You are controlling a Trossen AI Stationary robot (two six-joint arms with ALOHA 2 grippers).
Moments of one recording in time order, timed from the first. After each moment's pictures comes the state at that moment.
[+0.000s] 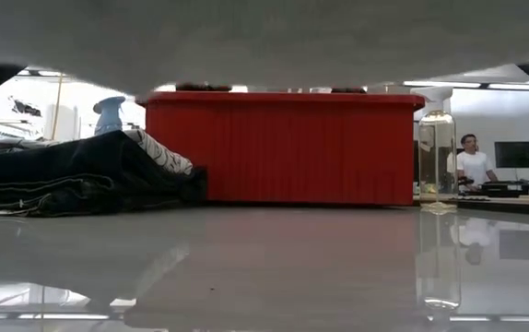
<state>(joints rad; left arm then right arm) 1.09 2.18 2.01 -0.11 0.10 0.51 -1.14 2.12 2.32 -0.68 -0.29 -0.28</state>
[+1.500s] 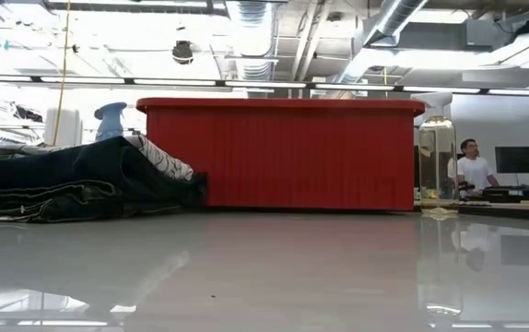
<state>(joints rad) 1.21 1.24 1.78 -0.81 0.91 0.34 -0.63 1.33 2.33 -1.18 -0.44 -0.13</state>
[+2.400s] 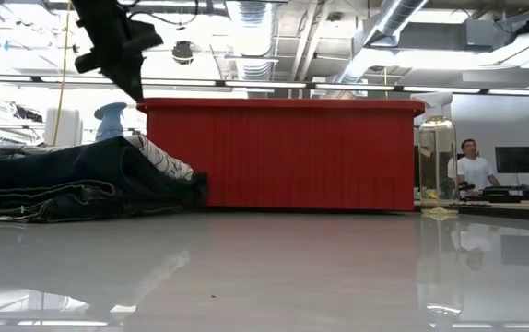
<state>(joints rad) 0.41 1.03 1.03 -0.92 -0.39 -0.45 -0.11 1.27 2.32 -1.36 -0.01 0.07</state>
